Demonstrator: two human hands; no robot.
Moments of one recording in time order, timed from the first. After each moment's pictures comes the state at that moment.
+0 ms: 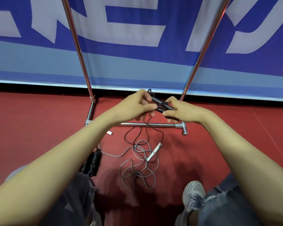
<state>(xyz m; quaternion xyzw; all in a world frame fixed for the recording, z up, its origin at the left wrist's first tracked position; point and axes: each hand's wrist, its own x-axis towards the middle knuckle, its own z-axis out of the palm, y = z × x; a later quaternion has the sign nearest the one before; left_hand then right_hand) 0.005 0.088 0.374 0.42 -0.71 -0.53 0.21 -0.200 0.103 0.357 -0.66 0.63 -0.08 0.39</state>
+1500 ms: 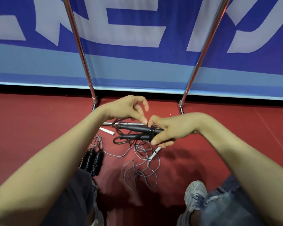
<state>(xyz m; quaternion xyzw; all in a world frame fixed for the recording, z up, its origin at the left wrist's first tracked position) 0.027 0.062 0.361 0.34 -0.75 -0.55 0.09 -0.162 0.130 0.373 -0.76 0.51 0.14 0.37</state>
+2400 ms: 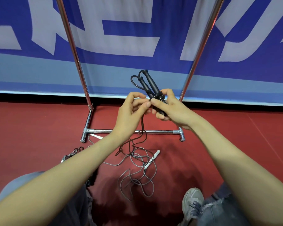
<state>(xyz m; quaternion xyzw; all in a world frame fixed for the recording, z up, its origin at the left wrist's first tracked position) -0.010 0.104 0.353 0.35 -0.60 -0.52 0.50 -0.168 0.116 0.385 -0.52 0.53 -0.40 0.54</state>
